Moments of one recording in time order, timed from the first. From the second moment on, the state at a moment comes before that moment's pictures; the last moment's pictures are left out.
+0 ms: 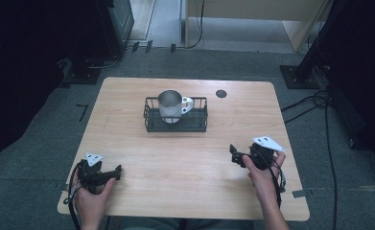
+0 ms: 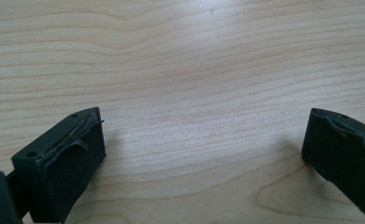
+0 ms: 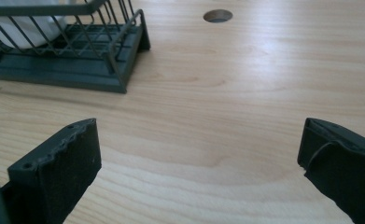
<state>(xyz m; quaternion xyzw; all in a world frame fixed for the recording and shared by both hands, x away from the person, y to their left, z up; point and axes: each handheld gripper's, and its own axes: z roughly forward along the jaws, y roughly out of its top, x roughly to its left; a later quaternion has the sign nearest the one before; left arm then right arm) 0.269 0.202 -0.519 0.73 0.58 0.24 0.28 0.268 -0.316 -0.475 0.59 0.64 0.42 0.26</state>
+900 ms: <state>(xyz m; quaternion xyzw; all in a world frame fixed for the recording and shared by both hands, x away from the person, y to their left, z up) 0.269 0.202 -0.519 0.73 0.58 0.24 0.28 0.204 -0.408 -0.523 0.65 0.63 0.33 0.27</state>
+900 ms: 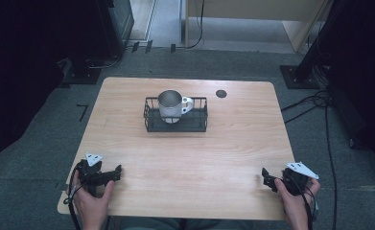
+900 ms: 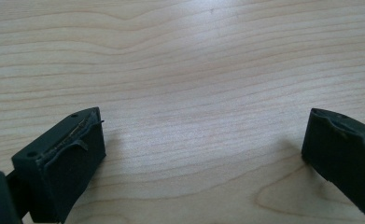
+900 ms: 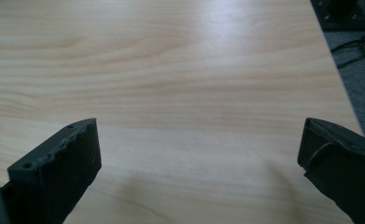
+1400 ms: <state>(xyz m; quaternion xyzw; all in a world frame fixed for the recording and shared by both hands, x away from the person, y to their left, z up) 0.269 0.202 -0.519 0.73 0.58 0.24 0.28 0.188 -0.426 -0.530 0.64 0.66 0.29 0.26</state>
